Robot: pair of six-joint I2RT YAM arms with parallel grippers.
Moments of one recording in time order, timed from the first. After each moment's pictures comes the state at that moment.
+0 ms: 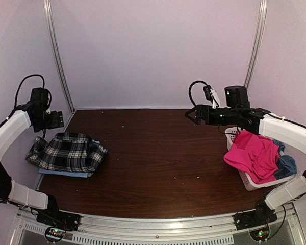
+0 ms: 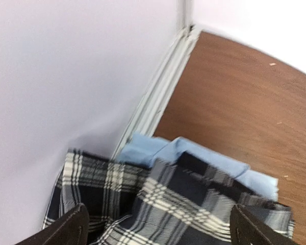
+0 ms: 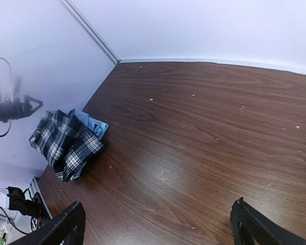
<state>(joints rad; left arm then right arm) 0.10 1.27 1.07 -0.66 -0.28 -0.21 0.52 1.40 1.09 -0.13 -0.34 0.41</state>
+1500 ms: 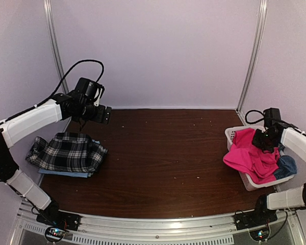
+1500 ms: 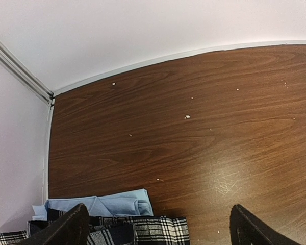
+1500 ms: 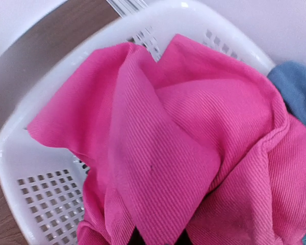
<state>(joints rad) -0.53 1.51 1.33 -0.57 -0.37 -0.13 -0.12 1.18 0.80 -0.56 0.18 0.44</state>
